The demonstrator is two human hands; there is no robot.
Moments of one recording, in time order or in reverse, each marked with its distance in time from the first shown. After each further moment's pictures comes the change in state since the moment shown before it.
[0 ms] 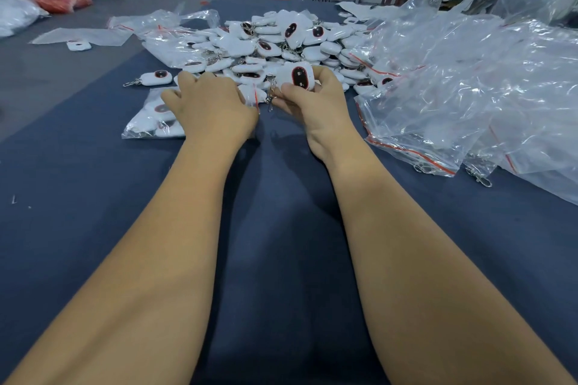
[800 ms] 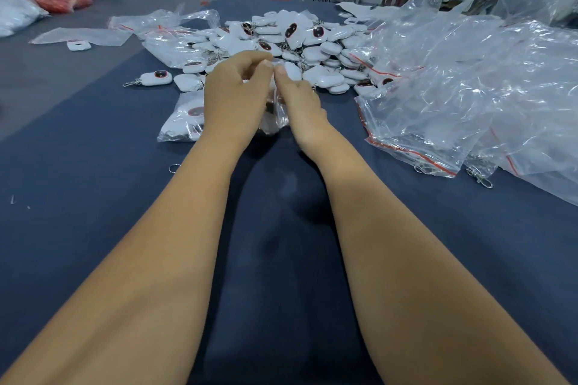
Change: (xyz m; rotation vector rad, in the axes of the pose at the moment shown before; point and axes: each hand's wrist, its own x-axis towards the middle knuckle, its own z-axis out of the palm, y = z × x) left_hand -0.010 0.018 -0.009 -1.073 0.063 0.093; right_hand -0.005 0.002 0.014 -0.748 -0.038 0.116
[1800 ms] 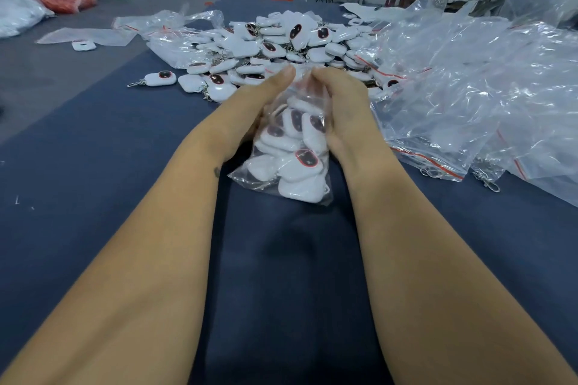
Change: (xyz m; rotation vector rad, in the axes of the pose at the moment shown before) left_hand 0.010 -0.027 -0.011 -0.367 -0.717 -0.382; right_hand 0.005 0.003 -0.030 0.870 0.064 -0.002
